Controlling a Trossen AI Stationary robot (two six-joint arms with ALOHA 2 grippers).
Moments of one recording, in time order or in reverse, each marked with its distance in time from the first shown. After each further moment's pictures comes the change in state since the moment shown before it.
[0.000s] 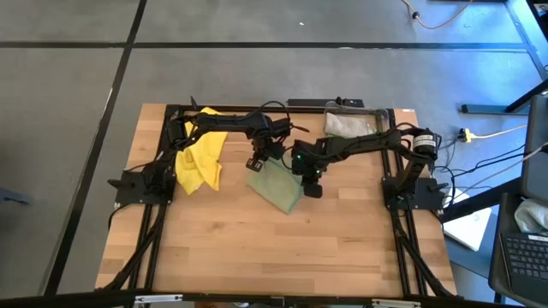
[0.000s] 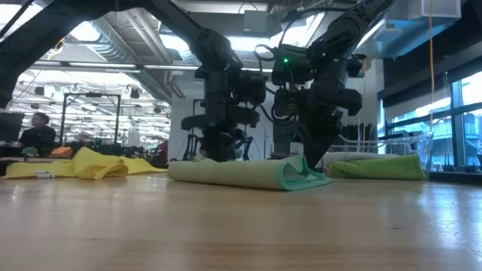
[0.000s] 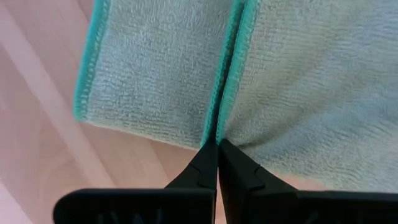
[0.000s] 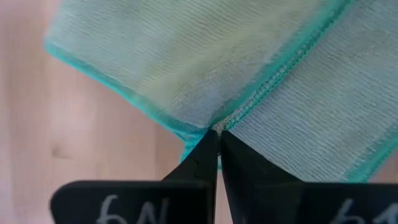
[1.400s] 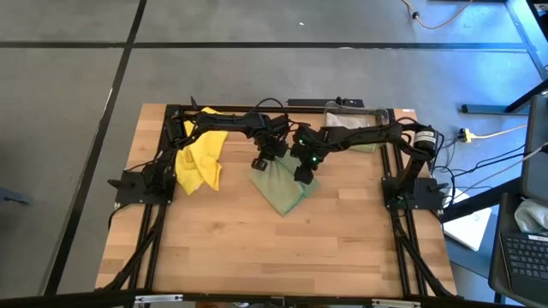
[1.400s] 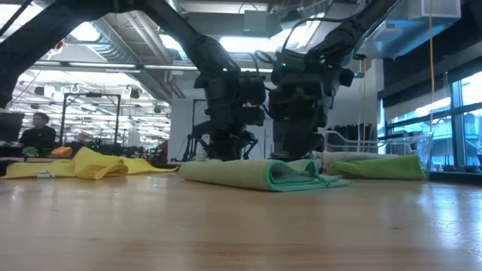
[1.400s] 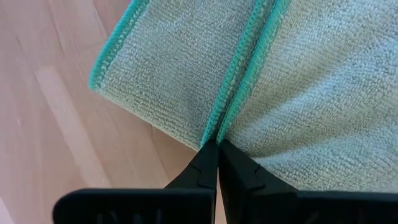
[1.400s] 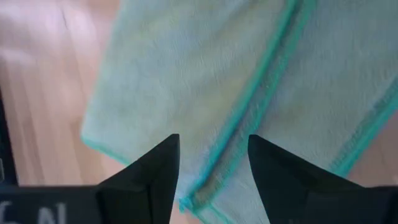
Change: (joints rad) left arm 0.020 -0.002 -0.062 0.212 0.119 0.005; right arm -0.127 0.000 0.000 0.123 -0.188 0.342
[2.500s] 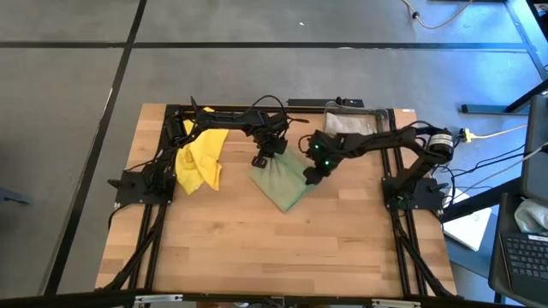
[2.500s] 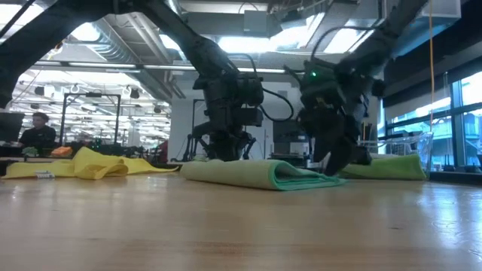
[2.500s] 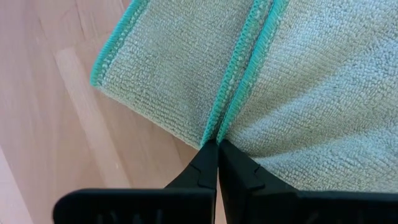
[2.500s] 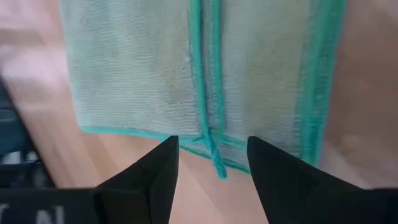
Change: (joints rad) left arm 0.022 -0.001 0.000 0.005 0.003 -0.023; right arm -0.026 -0.142 -0.278 0.148 -0.033 0.373
